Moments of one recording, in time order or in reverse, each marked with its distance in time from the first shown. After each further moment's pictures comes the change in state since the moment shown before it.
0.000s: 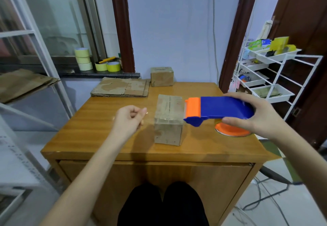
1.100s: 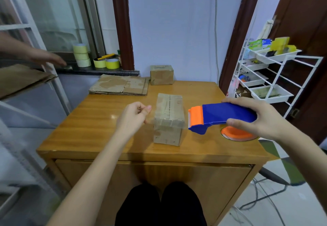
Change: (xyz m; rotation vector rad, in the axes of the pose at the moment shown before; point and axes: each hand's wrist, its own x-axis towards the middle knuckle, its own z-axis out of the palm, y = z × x) left_hand 0.024 -0.013 0.016 0.234 -0.006 0.104; right_hand 0.003 0.012 -0.005 -0.157 -0.111 0.022
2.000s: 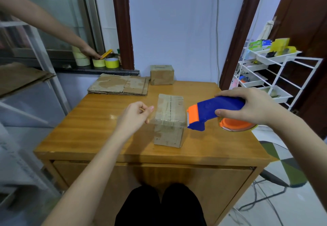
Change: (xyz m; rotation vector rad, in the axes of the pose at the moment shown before) left_hand 0.014 -0.004 0.002 0.066 -0.066 -0.010; right_hand 0.042 -0.021 -0.002 -0.340 -0.041 0.056
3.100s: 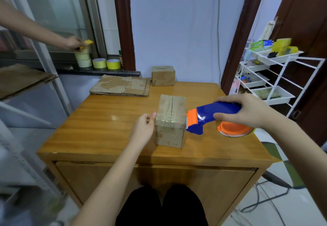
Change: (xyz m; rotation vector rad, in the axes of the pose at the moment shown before) left_hand -0.006 -0.015 0.045 -0.156 0.013 -0.158; right_hand 0.000 -0.006 0.009 0.096 -0.094 0.094
